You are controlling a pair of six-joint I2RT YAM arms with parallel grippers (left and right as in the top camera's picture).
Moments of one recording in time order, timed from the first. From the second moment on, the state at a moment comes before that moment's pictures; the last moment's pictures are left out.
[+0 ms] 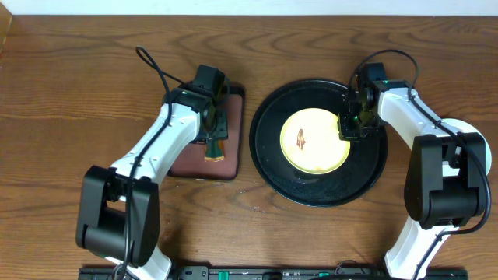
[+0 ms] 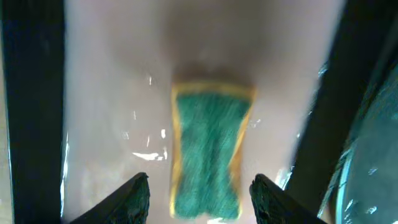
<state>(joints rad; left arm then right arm) -0.30 1.77 1.24 -0.85 -0.05 -0.41 0.09 1.99 1.32 -0.85 -0.12 0.09</state>
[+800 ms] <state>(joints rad) -0.30 1.79 1.14 -0.77 0.05 -0.35 0.09 1.99 1.32 -0.86 -0.12 0.09</state>
